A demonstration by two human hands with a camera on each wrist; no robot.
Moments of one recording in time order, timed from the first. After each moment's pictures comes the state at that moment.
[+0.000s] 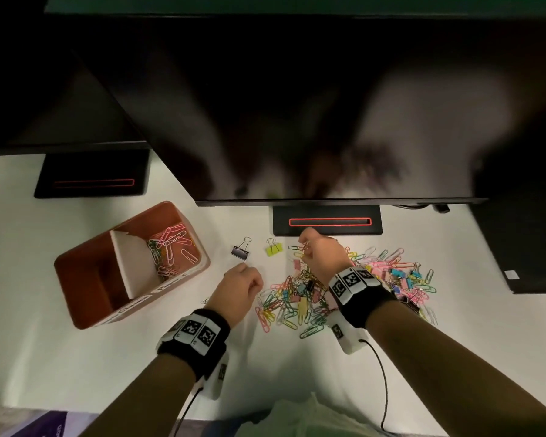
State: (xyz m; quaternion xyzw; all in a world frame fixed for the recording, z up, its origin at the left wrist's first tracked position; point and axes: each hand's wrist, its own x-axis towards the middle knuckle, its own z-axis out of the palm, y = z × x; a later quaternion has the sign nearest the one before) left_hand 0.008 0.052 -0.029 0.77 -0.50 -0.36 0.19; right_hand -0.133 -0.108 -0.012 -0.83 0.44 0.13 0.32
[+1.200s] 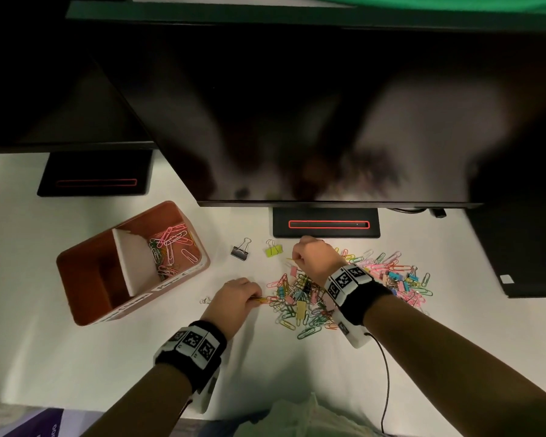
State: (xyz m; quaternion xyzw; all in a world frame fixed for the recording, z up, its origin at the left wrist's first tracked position) left_hand 0.001 0.069 -0.032 0.75 -0.54 -0.34 0.18; right_hand -0.122 -0.110 -0.015 -0.88 0.32 0.24 0.25
